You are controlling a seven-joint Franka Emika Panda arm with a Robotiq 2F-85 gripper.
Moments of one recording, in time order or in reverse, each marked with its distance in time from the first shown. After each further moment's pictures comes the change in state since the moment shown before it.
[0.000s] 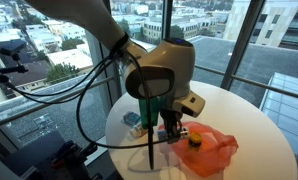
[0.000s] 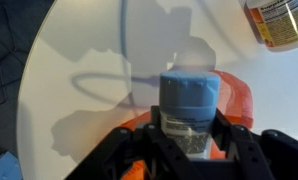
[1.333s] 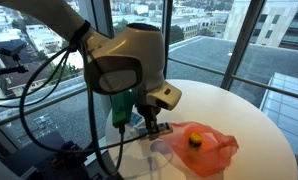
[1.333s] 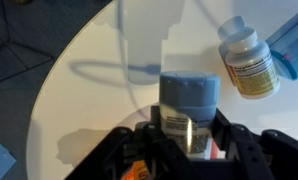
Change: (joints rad) arm -0.006 -0.274 0.028 -0.241 -0.079 0.012 0.001
